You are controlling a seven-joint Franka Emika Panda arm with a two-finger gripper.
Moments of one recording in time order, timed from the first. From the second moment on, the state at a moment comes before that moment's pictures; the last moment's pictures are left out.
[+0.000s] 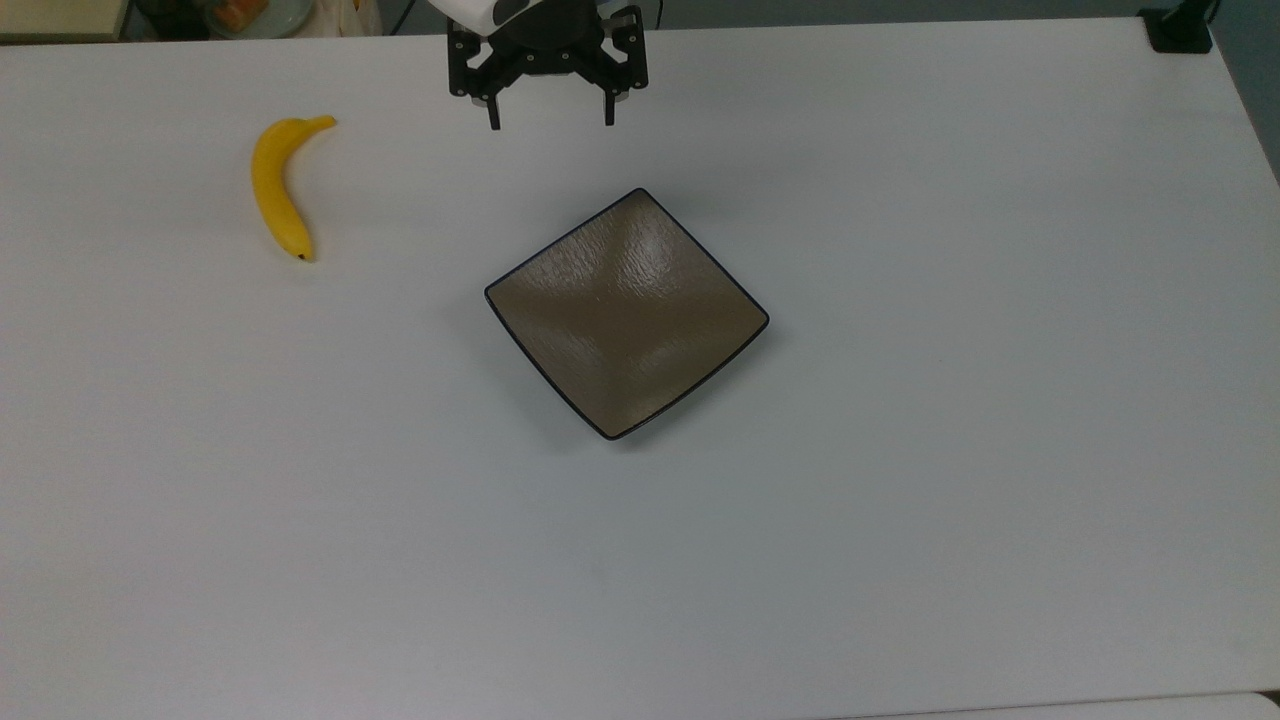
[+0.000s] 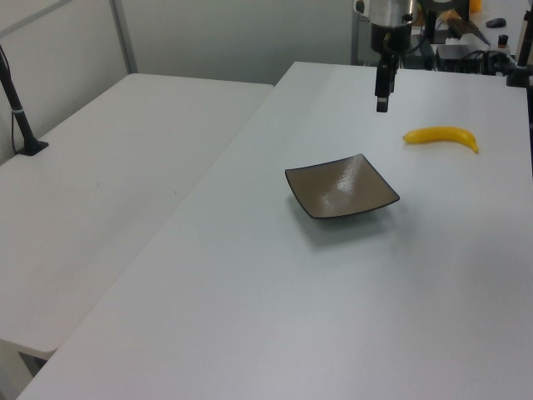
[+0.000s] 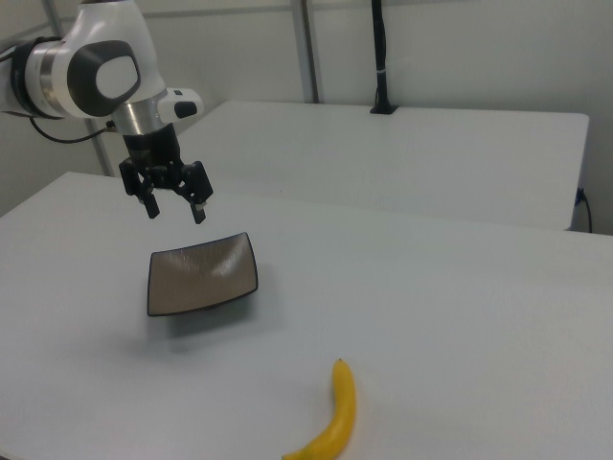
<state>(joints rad) 0.11 0.05 0.03 -1.73 -0.04 1.80 -0.02</state>
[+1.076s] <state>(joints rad) 0.13 0.06 0.04 -1.75 -0.07 1.82 -0.02</state>
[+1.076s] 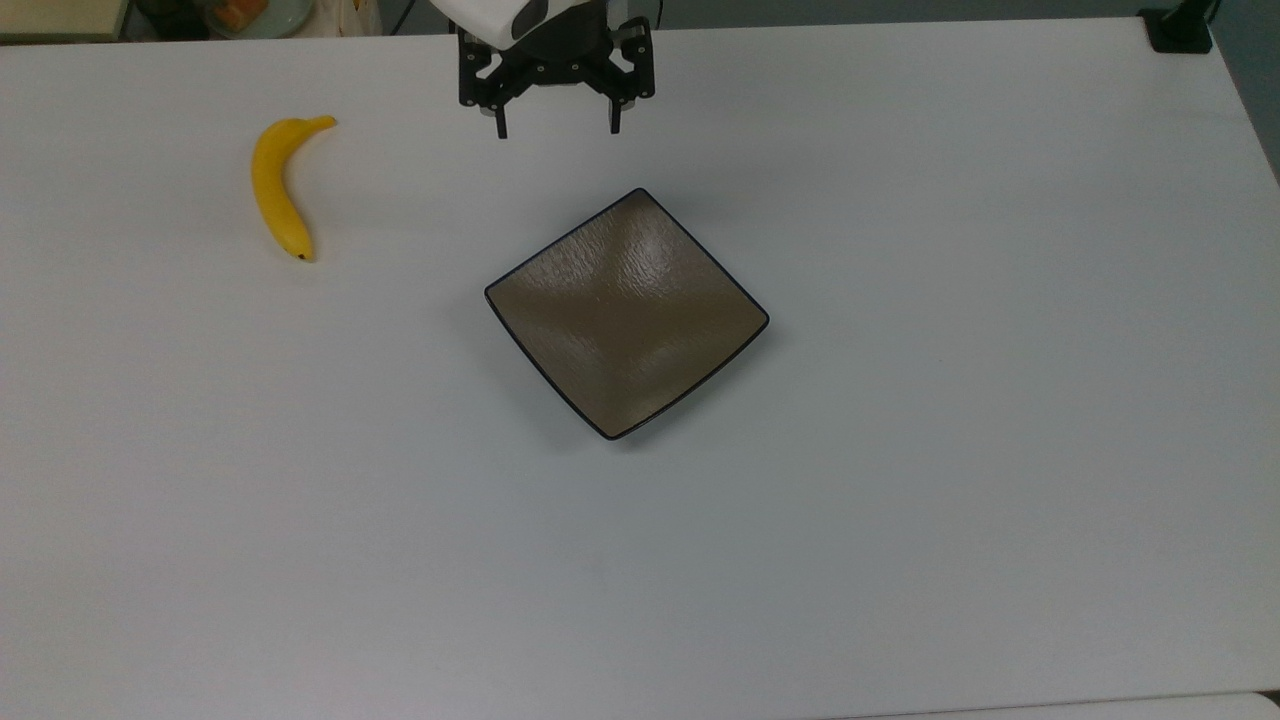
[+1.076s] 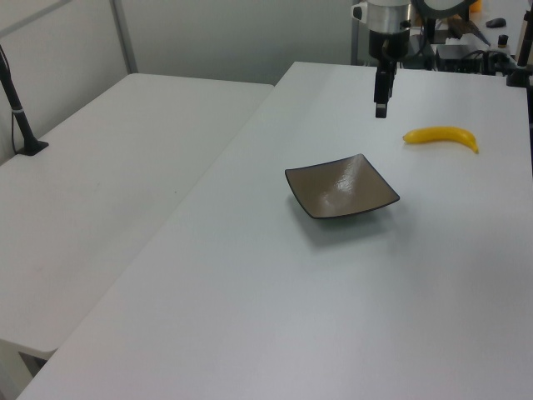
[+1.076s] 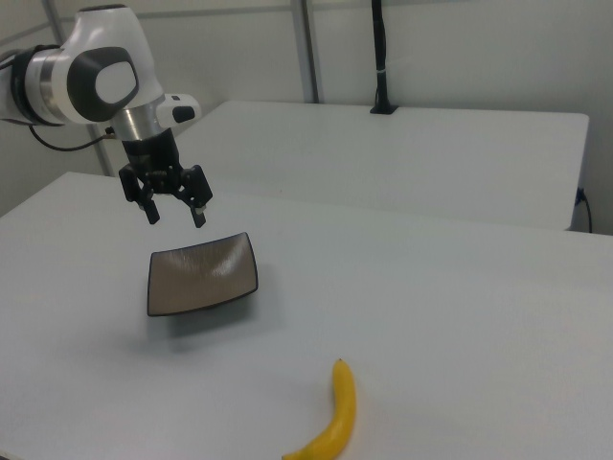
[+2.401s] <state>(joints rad) -0.01 0.11 -0.25 -1.92 -0.20 1.98 -0.31</state>
